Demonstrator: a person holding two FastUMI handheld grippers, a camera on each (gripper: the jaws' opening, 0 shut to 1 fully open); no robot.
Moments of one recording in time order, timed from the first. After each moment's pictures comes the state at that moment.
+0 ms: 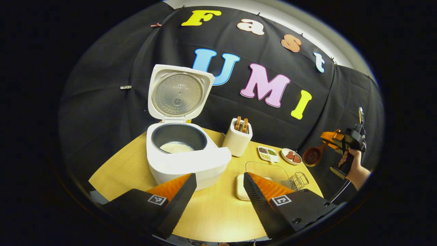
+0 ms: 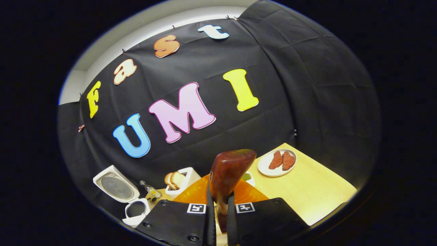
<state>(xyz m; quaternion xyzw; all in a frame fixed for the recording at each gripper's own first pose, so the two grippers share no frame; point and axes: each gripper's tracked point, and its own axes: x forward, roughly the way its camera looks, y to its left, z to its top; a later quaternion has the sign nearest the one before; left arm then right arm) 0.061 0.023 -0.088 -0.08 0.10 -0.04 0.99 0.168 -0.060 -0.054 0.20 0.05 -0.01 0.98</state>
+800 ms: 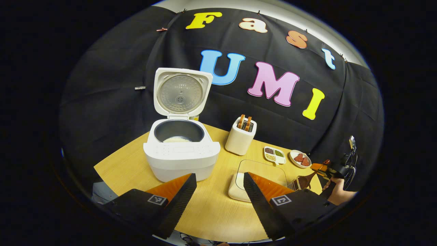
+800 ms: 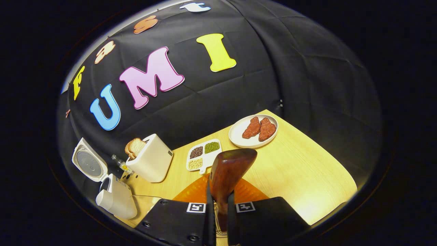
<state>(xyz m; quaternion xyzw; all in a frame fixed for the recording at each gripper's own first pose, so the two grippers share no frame) 0.040 -0.036 -0.094 -0.08 0.10 0.06 0.99 0.209 -0.114 -0.209 0.18 0.18 -0.03 0.97</state>
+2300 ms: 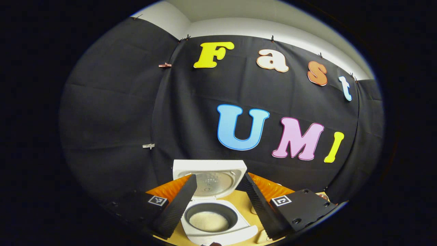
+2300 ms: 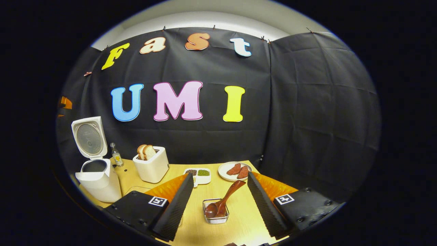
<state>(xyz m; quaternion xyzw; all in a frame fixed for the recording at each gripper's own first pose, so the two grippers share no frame) 0.173 0.153 0.181 -0.04 -0.07 0.09 0.99 0.039 -0.063 -0.047 -0.02 0.02 -0.09 1.00</state>
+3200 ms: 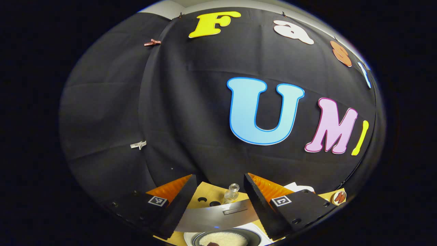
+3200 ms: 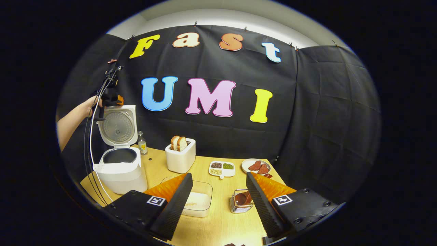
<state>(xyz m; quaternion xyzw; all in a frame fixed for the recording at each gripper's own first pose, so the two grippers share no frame) 0.372 0.237 0.159 -0.01 0.03 0.14 0.99 -0.005 0.040 -0.047 -0.06 0.06 -0.01 1.00</state>
